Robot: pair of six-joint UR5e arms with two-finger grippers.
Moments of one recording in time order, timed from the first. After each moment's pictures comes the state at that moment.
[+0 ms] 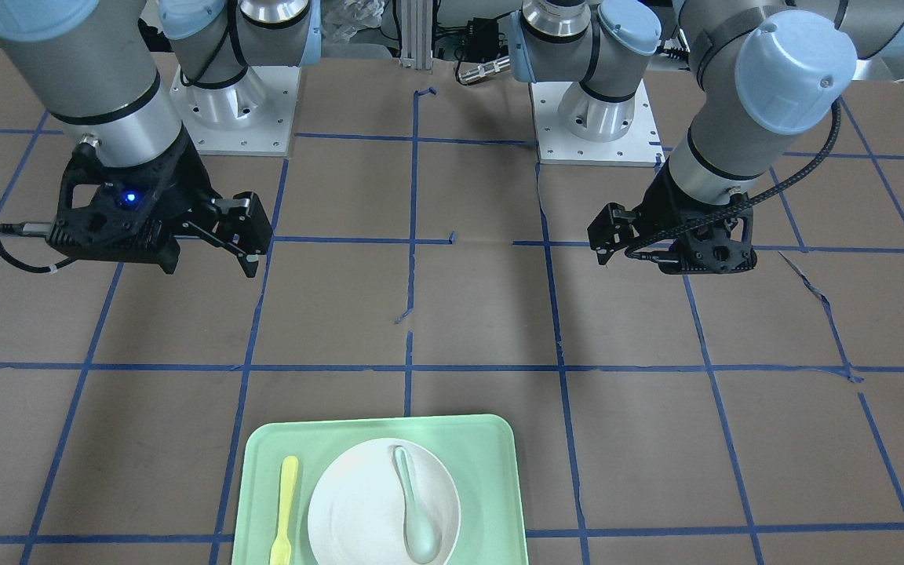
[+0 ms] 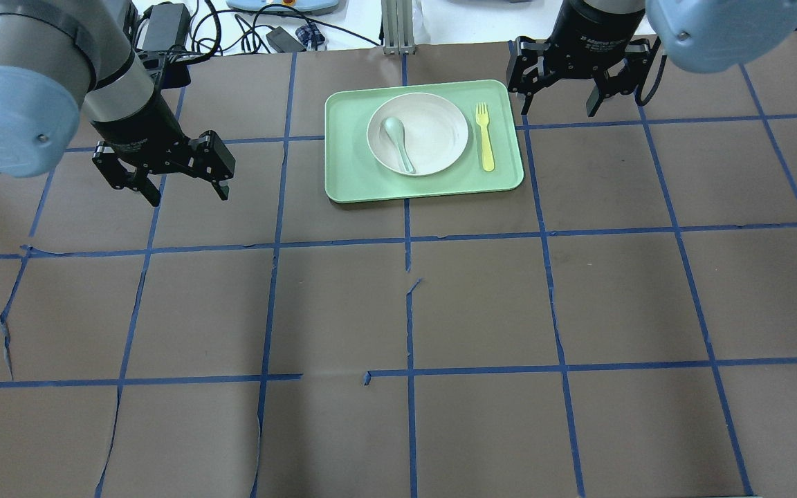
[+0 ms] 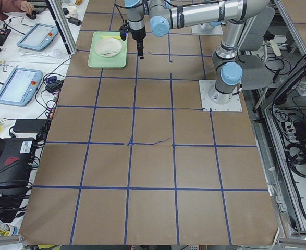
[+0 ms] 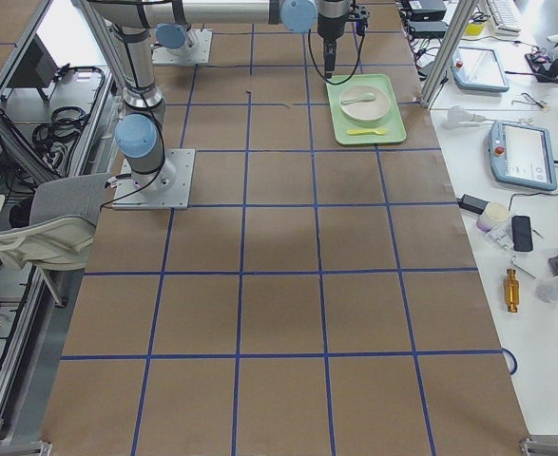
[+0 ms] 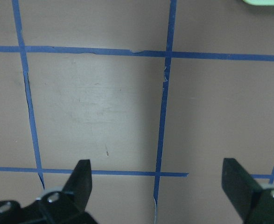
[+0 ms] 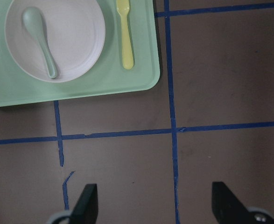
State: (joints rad) left arm -1.50 -1.66 -1.65 -1.49 1.57 0.02; right arm 1.64 -1.43 1.45 -1.66 -1.54 0.13
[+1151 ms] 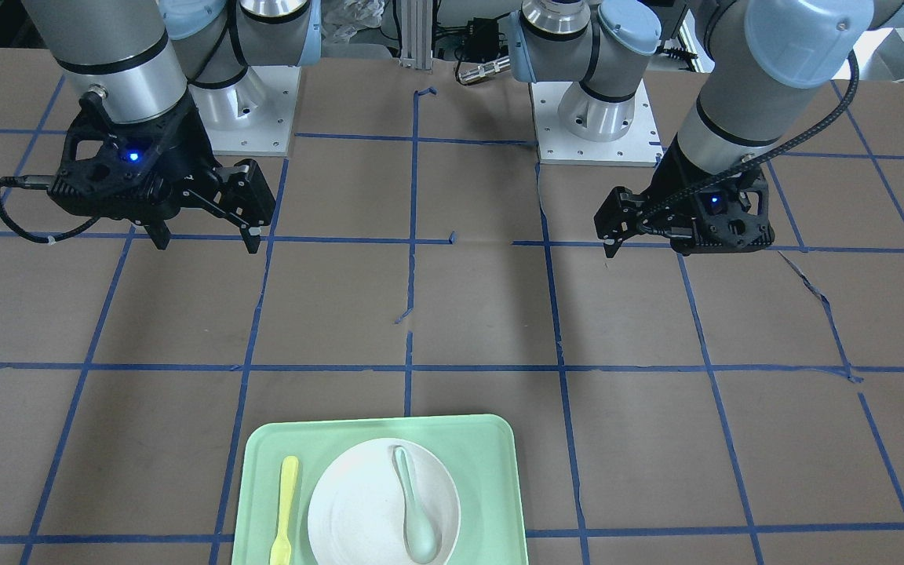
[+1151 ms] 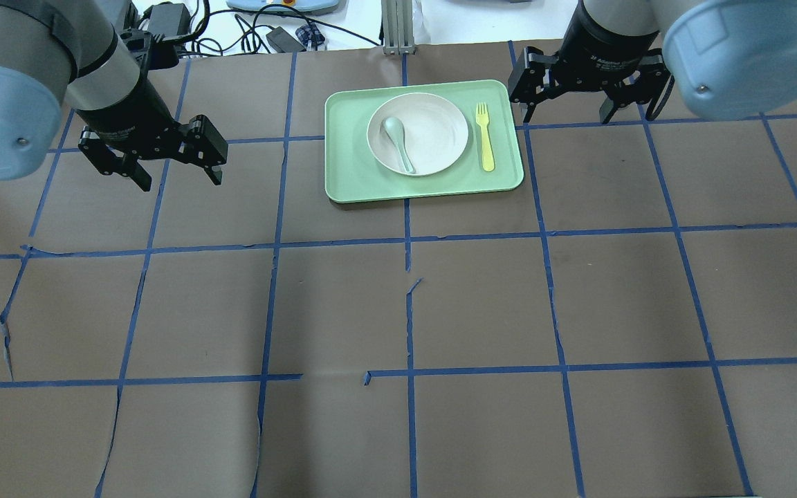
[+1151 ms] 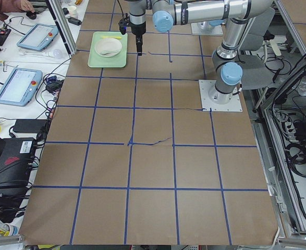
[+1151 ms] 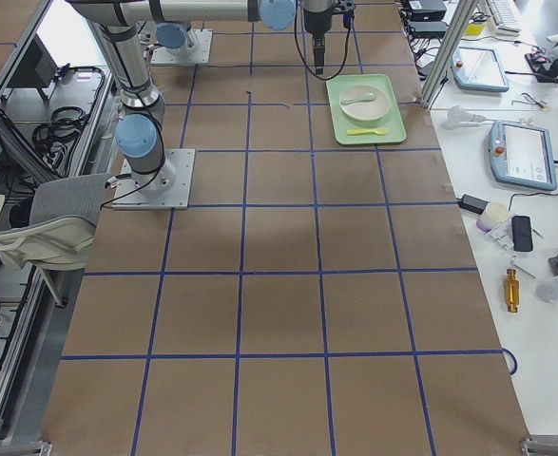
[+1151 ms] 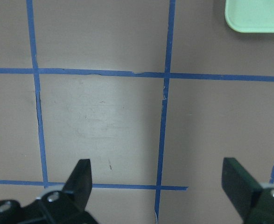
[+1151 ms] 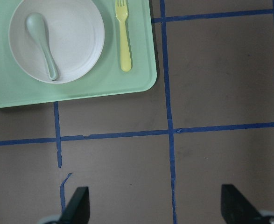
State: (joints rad) left arm -1.50 -1.62 -1.65 -1.46 1.57 0.01; right arm 1.64 -1.50 1.53 -1.74 -1.55 0.13
